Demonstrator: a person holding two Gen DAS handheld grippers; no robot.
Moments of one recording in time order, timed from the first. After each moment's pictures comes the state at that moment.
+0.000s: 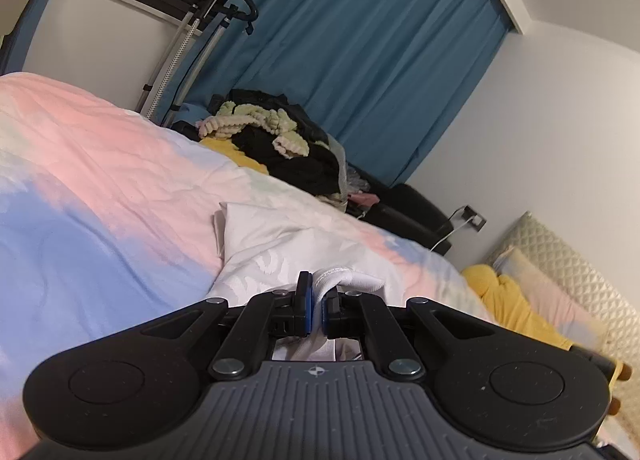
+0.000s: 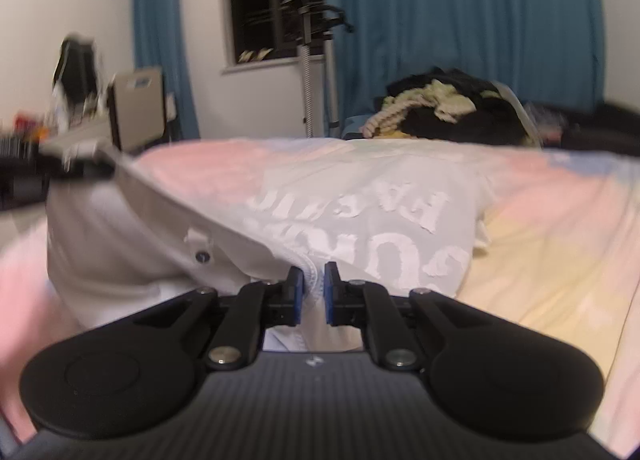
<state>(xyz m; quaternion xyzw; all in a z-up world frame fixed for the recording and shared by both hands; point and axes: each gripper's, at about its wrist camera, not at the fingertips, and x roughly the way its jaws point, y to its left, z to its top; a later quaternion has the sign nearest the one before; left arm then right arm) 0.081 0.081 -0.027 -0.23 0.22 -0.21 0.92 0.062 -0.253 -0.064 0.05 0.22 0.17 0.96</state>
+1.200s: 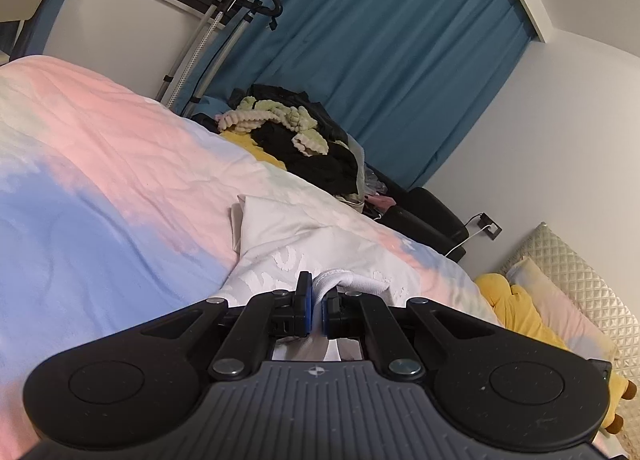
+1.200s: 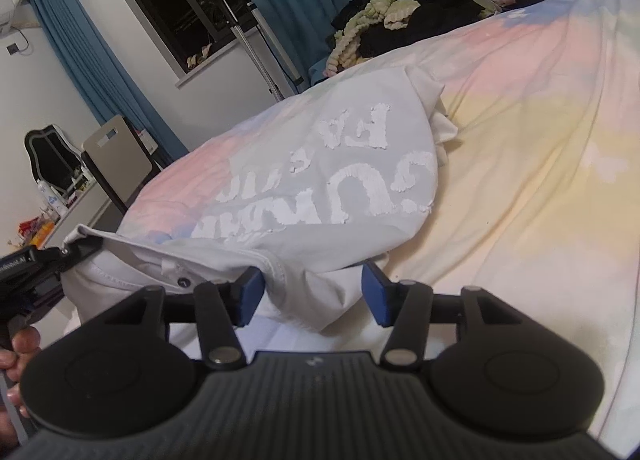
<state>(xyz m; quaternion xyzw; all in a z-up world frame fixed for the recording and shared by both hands) 0.087 0.080 -0.030 -0.26 0.22 -0.18 0.92 0.078 -0.300 -0.077 0.24 0.32 0.16 0.90</state>
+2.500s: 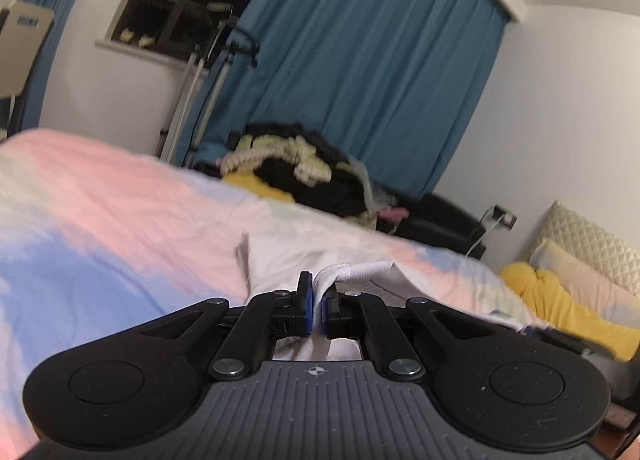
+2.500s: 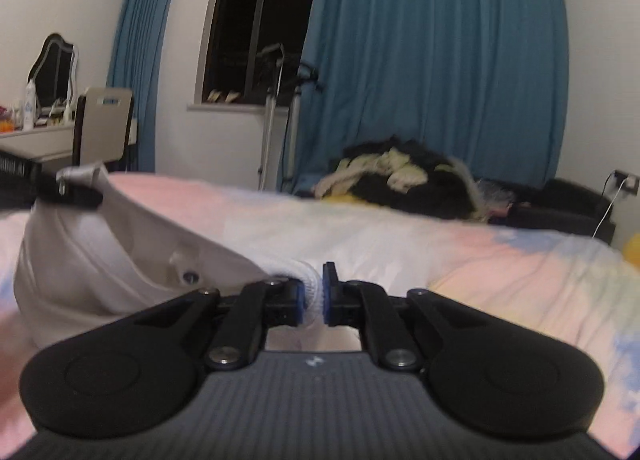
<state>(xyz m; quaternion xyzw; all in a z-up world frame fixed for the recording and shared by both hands) 0.055 0.063 0.000 -0.17 0.15 -0.16 0.96 0.035 -0.213 -0.020 -0.07 0.10 0.09 0.99</state>
